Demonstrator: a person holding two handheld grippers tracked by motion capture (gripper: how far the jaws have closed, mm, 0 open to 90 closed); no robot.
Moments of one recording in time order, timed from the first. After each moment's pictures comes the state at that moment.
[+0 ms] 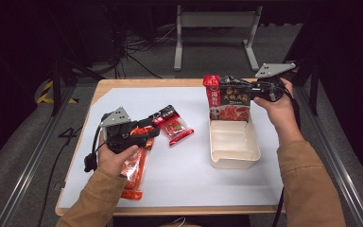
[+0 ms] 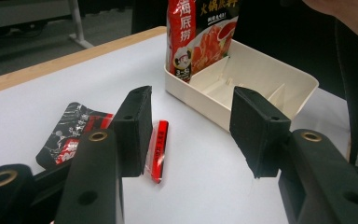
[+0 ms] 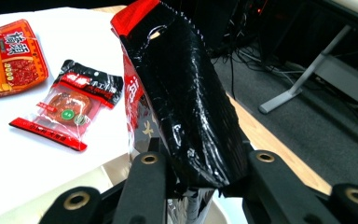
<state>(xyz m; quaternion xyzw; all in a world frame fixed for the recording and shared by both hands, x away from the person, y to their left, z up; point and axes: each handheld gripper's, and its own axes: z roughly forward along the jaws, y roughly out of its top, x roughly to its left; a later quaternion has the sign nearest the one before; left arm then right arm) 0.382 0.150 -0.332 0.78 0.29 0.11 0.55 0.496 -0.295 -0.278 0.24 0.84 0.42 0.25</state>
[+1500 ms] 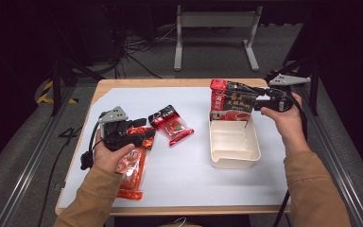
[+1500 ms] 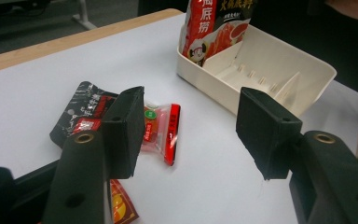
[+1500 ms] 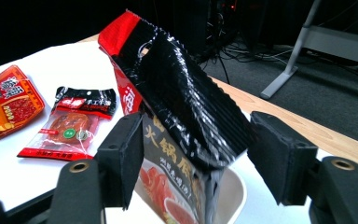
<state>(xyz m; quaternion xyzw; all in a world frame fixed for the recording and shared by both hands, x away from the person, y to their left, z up) 0.393 0.162 -0.338 0.79 0.32 0.10 0.52 0.477 -0.324 -0.306 0.36 0.77 0.47 0.23</state>
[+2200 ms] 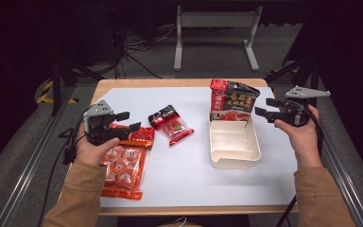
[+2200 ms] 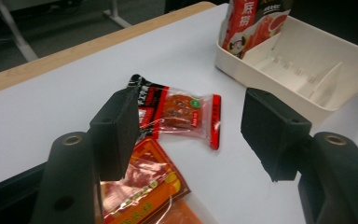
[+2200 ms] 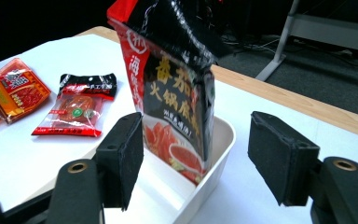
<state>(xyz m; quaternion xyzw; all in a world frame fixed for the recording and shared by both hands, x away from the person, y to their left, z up) 0.402 0.203 -0.322 0.79 0.34 0.15 0.49 0.428 -0.351 -0.309 0.39 0.76 0.47 0.23</state>
